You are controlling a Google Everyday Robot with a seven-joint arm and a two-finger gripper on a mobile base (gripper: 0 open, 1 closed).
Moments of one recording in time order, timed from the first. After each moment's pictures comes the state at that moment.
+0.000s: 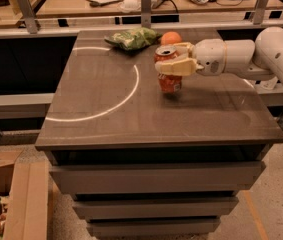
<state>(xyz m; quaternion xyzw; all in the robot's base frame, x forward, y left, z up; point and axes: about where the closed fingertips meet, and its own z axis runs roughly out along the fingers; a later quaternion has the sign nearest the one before) 0.638 -0.068 0.928 -0.49 0.56 0.43 0.51</state>
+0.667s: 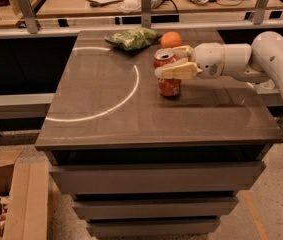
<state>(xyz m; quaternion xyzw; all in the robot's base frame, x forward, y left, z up) 0.643 -0.070 0.915 -0.49 0.55 0.45 0.51</state>
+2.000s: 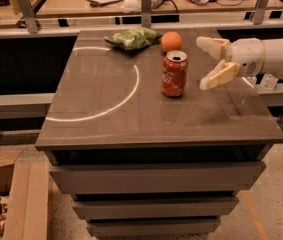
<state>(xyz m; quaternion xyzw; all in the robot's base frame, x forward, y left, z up) 0.625 -0.152 0.931 -0.50 0.57 0.40 0.51</state>
